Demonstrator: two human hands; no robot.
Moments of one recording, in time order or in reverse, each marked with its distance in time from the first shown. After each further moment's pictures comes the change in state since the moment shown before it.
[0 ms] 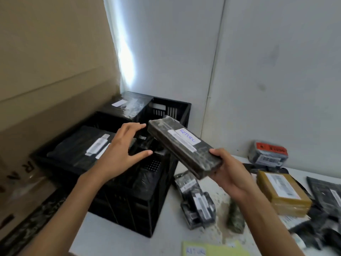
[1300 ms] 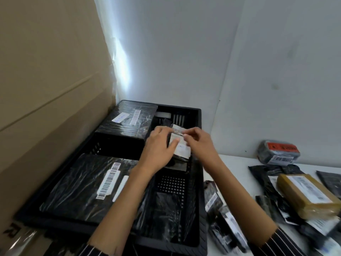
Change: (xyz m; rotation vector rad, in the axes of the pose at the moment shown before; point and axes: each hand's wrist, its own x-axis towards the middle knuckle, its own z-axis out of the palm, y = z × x) left_hand 0.112 -0.063 0.029 -0.073 -0.106 -0.073; right_hand 0.161 0.025 0.122 -0.752 0.285 -0.515
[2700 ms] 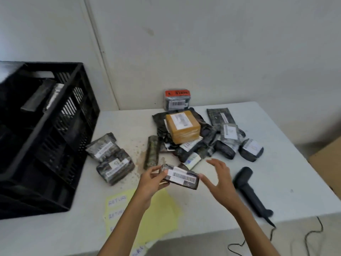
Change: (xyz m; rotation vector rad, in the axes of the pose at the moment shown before) left_hand -0.209 0.213 0.314 -0.932 -0.395 -0.830; right_hand -0.289 0.227 -0.393 -0.532 0.127 0.159
